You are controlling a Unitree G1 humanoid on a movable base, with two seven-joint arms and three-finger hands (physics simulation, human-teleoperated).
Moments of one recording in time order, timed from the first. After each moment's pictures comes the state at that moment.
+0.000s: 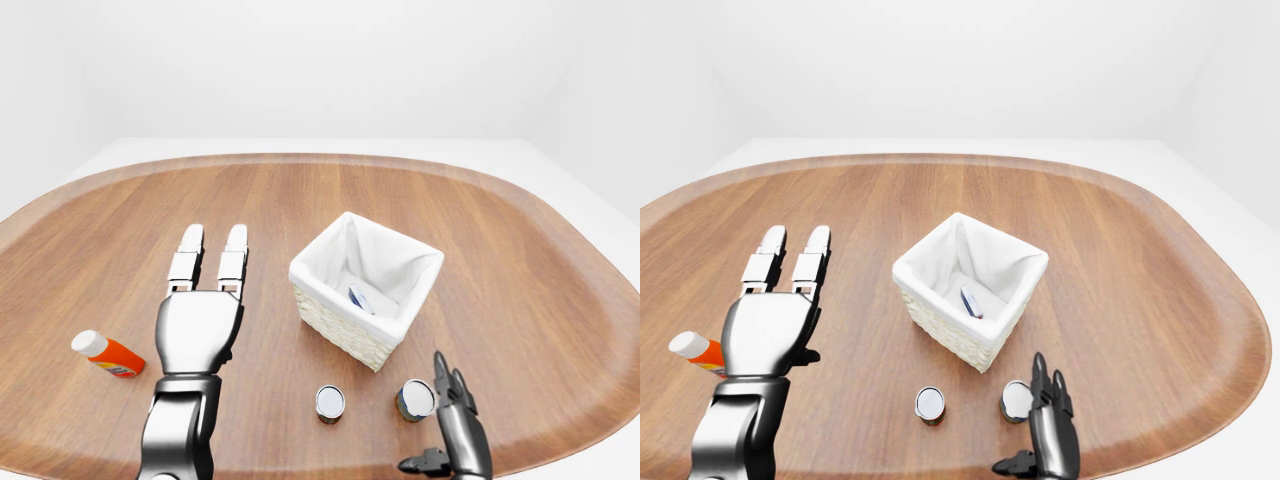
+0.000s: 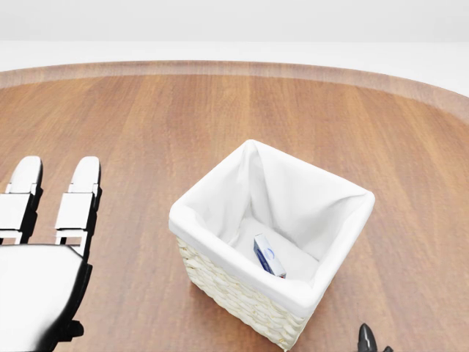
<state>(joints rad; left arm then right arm) 0.22 0.04 0.00 -0.66 1.54 -0.05 -0.14 0.57 -0.11 0.13 0.05 -0.69 -0.09 -0.39</state>
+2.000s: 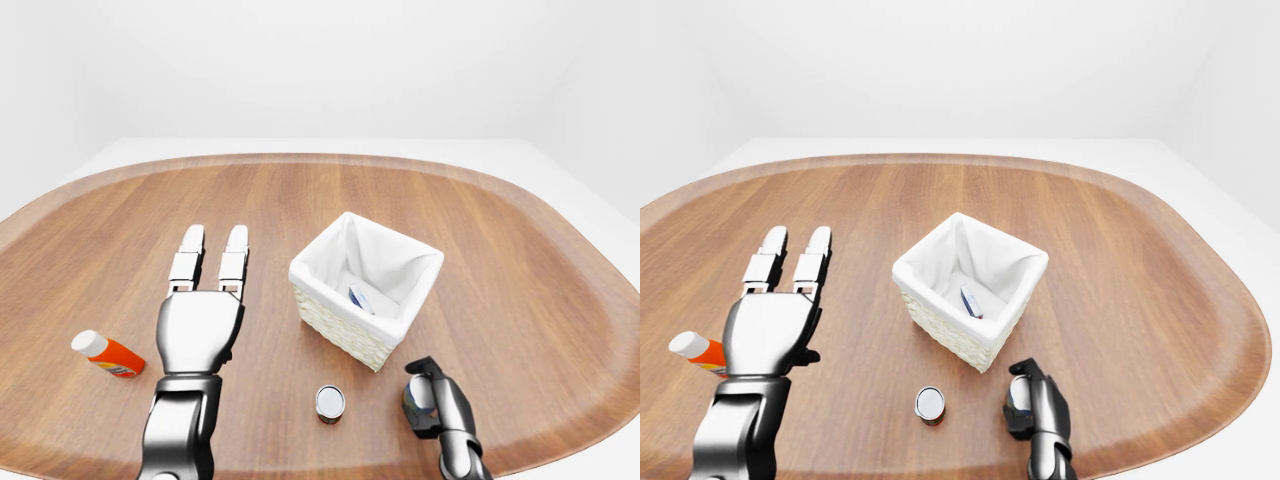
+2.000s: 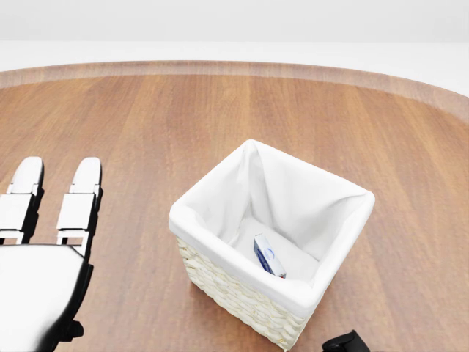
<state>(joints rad) 0.22 0.04 0.00 -0.65 1.55 -0.04 -0.15 0.28 -0.07 0.01 0.38 -0.58 -0.09 -0.33</state>
